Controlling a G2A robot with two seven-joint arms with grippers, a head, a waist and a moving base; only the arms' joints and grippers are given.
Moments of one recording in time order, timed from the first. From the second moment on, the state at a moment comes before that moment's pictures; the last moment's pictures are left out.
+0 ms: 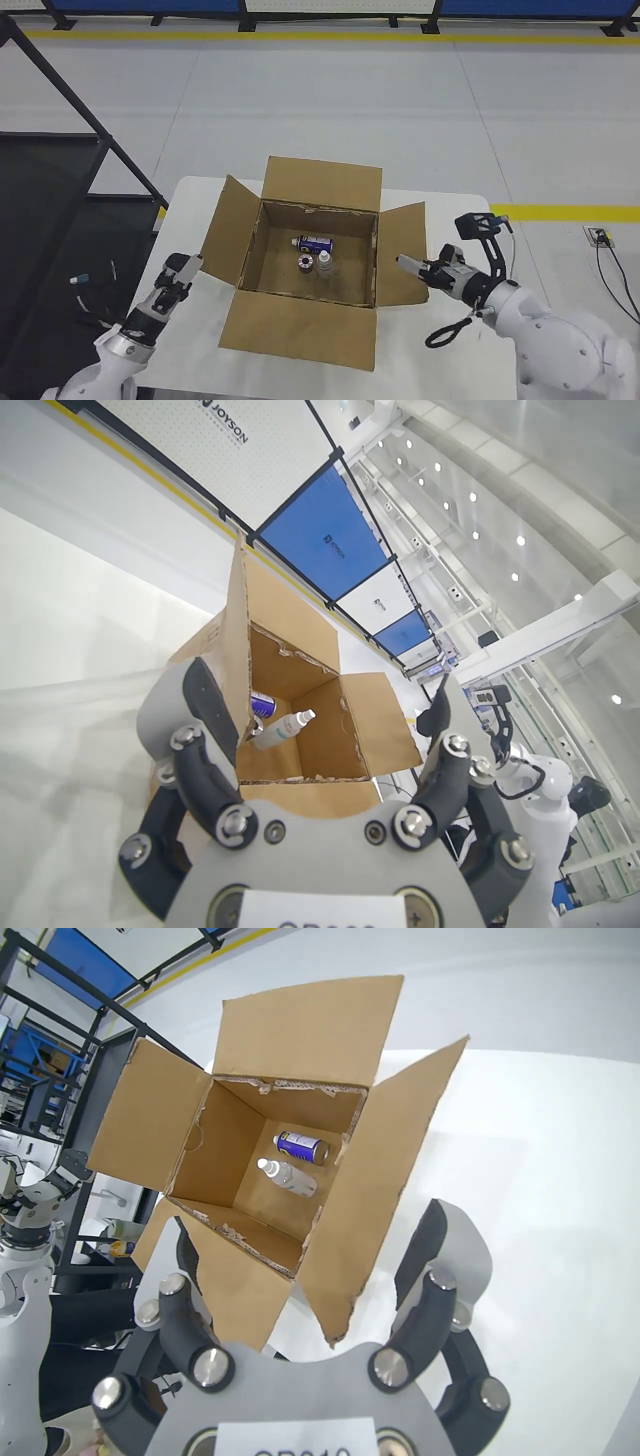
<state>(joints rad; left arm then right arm) 1.51 -1.33 -1.83 -1.96 0.25 -0.35 -0.52 -1.18 -1.43 1.64 -2.10 -0.83 0.02 1.20</state>
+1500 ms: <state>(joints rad) 1.40 -1.31 -1.55 -1.90 0.41 -0.28 -0.54 -0.87 -1.41 1.37 -1.60 -0.30 -0.04 1.07</state>
